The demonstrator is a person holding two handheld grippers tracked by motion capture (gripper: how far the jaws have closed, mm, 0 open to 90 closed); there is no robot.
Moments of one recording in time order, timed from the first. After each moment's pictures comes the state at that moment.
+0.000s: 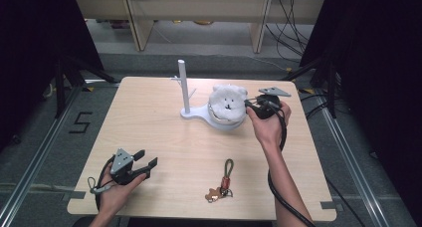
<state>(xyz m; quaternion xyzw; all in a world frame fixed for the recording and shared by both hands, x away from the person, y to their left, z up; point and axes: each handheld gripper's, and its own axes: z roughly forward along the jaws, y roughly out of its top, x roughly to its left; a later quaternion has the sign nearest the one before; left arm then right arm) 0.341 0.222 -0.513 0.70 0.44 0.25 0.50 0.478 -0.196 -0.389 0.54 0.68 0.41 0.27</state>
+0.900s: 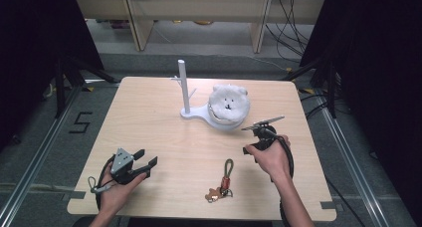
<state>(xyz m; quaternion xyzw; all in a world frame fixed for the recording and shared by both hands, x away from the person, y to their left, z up) 0.343 0.221 -0.514 0.70 0.44 0.25 0.50 0.413 -0.195 -0.425 0.61 0.76 0.22 0.06</state>
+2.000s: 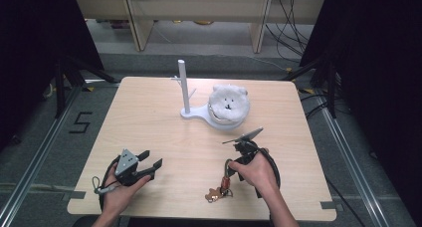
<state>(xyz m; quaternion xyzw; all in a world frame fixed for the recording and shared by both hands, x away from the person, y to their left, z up) 0.338 0.210 -0.511 0.72 0.42 0.24 0.50 0.388 -0.150 -0.448 0.61 0.78 0.15 -0.05</state>
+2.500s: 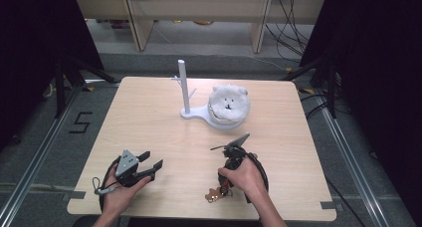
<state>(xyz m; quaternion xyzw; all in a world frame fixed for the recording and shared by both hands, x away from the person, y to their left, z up) 0.337 0.208 -0.511 0.72 0.42 0.24 0.50 0.383 -0.122 -0.469 0.60 0.79 0.11 -0.07</state>
